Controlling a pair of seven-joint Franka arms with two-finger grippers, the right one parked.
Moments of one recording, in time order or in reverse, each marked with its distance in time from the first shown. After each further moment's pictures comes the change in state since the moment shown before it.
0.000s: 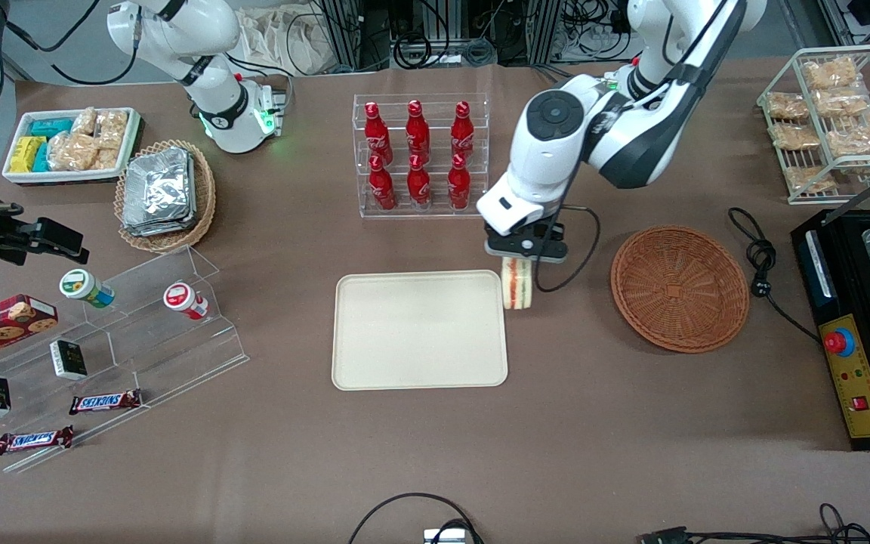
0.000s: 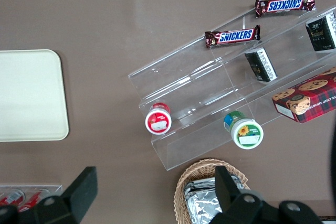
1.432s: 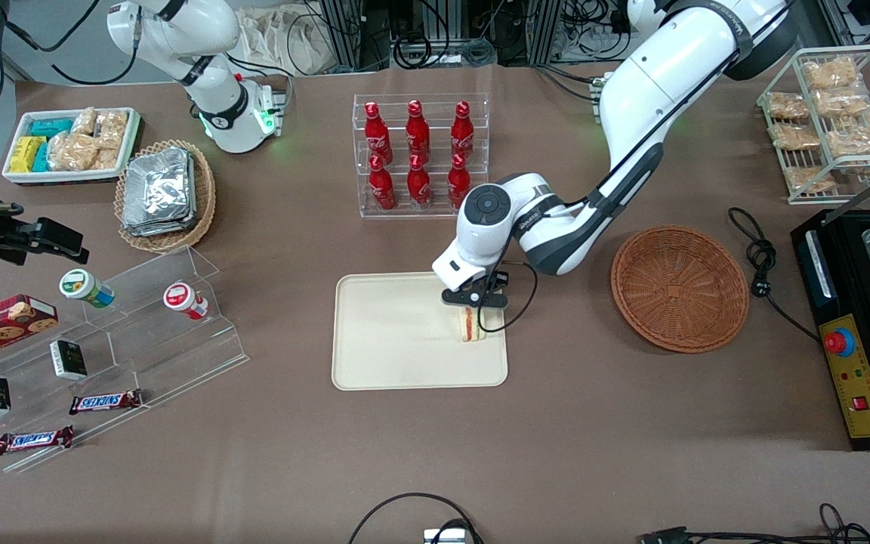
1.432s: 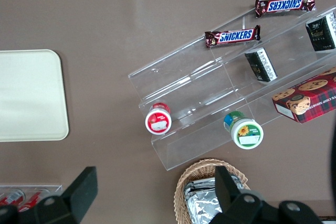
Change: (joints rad) arm -0.068 0.470 0.001 0.176 0.373 0.178 -0.304
